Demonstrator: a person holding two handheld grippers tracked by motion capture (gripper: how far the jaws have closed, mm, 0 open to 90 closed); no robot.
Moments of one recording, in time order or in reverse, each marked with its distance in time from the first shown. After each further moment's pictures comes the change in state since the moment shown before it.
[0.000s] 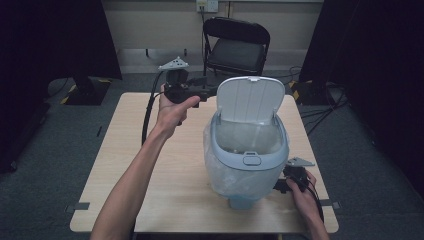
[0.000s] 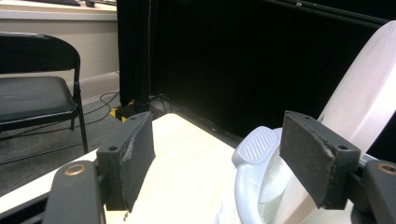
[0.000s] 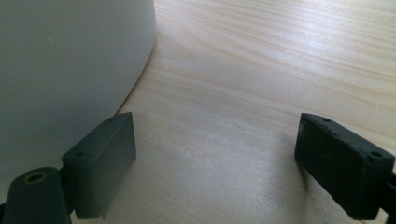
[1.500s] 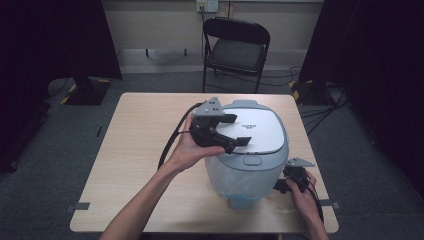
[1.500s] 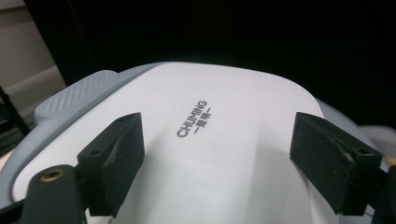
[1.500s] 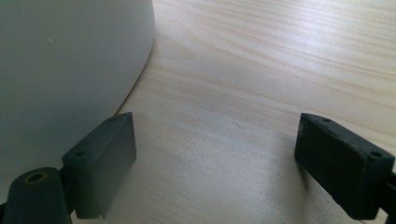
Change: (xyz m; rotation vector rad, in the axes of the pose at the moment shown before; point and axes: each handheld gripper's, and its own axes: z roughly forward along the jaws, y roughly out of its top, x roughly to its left) left arm -0.115 -0.044 0.015 0.157 -0.170 0.255; right arm 0.001 0.000 0.000 0.002 -0.006 0.008
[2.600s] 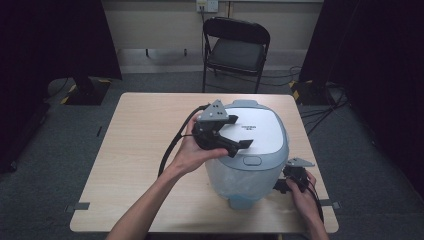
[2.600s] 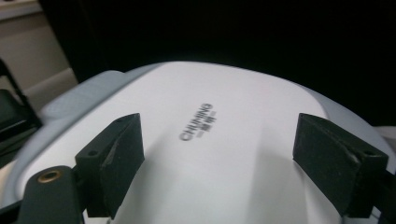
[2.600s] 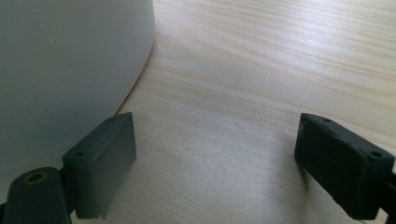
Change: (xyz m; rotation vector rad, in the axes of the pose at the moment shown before) left arm 0.001 -0.002 -0.003 -0.024 0.058 -0.014; right arm 0.000 0.000 0.000 0.000 0.002 -0.002
